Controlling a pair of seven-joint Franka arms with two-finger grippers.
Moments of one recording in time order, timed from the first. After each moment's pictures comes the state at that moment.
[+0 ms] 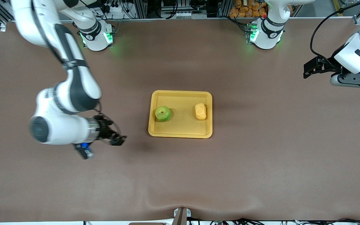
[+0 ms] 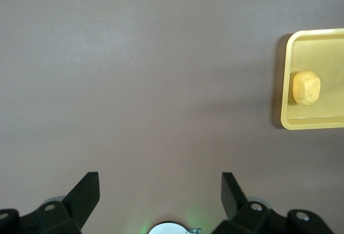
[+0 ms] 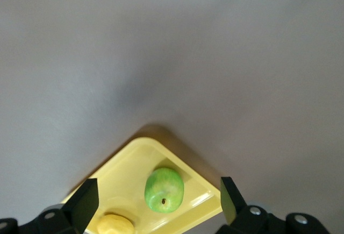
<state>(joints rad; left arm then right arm) -0.01 -0.05 -0.11 -1.64 0.02 1.56 -0.02 0.22 0.61 -0.01 -1.27 0.35 1.72 0.95</state>
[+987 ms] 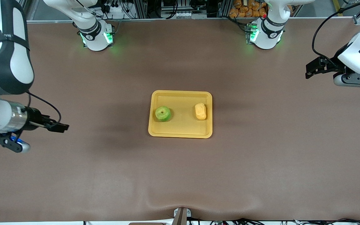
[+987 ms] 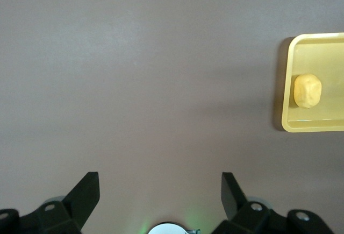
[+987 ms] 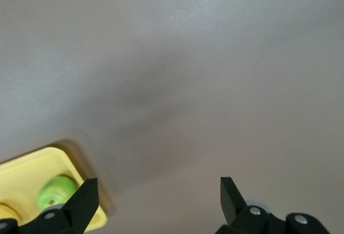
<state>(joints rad) -0.01 -0.05 -0.11 -1.64 0.03 1.56 -0.03 0.05 0.43 -0.01 -1.27 0.10 1.51 0.43</state>
